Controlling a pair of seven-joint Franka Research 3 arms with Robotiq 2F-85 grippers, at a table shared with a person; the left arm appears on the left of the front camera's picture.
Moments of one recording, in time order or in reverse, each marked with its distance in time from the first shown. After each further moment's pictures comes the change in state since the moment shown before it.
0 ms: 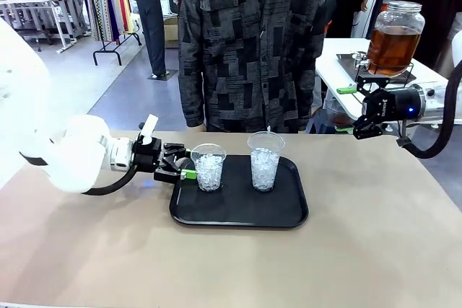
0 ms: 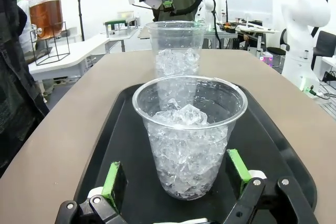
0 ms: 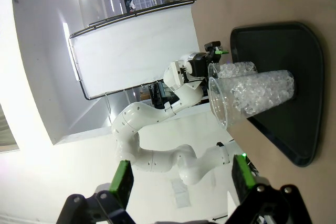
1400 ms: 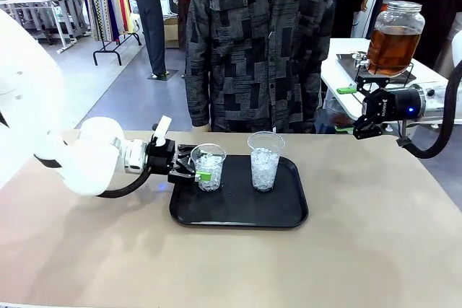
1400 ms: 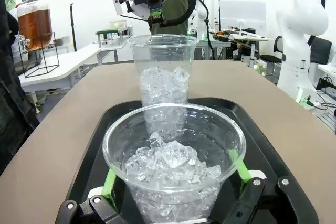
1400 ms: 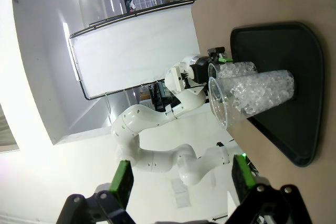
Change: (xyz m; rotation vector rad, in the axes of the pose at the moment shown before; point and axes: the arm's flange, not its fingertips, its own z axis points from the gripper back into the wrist) left arm 0.007 -0.010 -0.039 -0.035 -0.045 0.004; right arm 0.000 0.000 0.000 0.000 0.000 0.000
